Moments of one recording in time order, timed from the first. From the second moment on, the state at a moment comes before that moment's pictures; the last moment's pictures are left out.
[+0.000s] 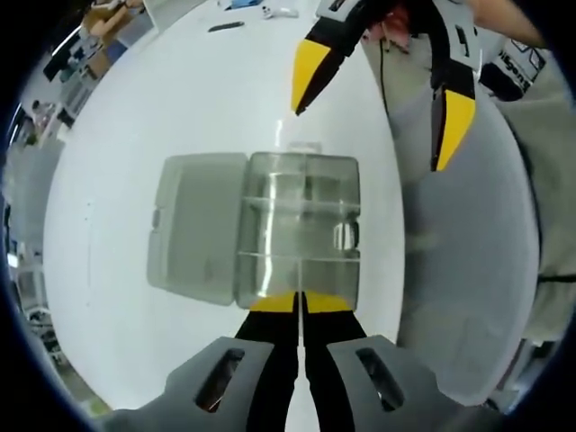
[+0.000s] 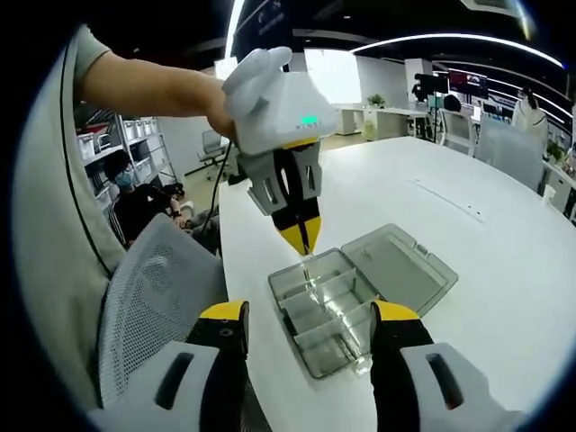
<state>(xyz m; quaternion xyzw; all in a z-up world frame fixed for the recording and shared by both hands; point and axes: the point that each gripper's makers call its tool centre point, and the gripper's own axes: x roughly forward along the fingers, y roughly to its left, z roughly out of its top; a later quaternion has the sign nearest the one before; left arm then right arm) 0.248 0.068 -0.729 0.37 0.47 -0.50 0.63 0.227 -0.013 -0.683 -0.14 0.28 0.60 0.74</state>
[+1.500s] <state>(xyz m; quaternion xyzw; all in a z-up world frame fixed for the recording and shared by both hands) 0.249 0.068 -0.743 0.38 0.47 -0.51 0.61 0.227 -0.014 -0.684 -0.13 0.28 0.60 0.74</state>
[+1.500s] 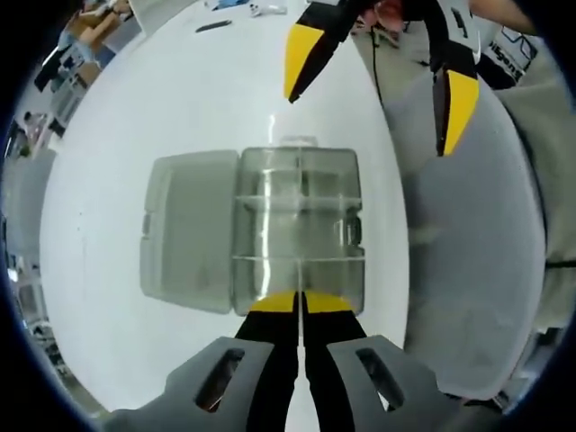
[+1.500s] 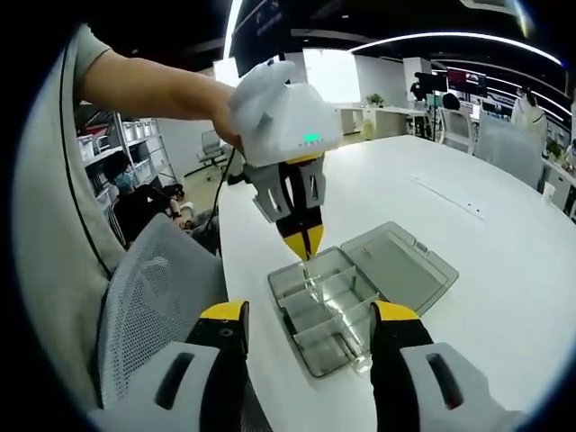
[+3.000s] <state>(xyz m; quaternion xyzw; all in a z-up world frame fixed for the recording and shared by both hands) 0.248 0.071 -0.754 0.38 0.48 -0.52 0.59 0.228 -0.020 -0.680 -0.13 0.28 0.59 0.74</state>
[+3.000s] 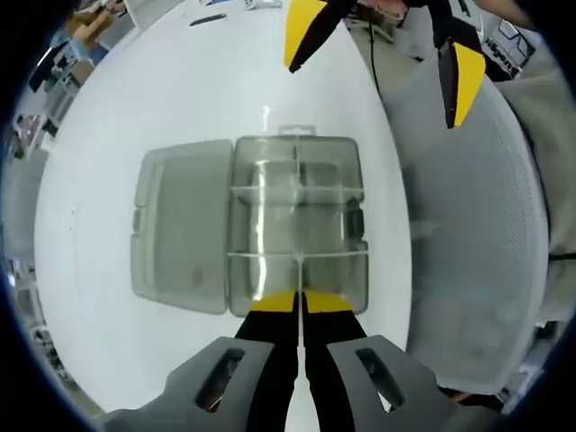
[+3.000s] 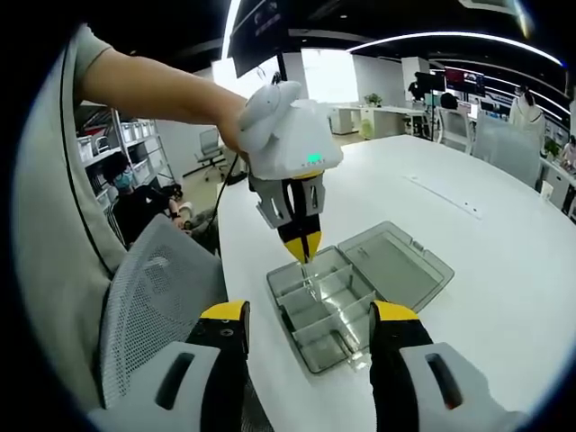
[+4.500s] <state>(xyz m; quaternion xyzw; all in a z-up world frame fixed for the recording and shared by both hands) 0.248 0.069 -0.774 0.39 0.48 -0.53 0.59 0.228 -0.027 -0.683 -0.13 0.29 0.59 0.75</state>
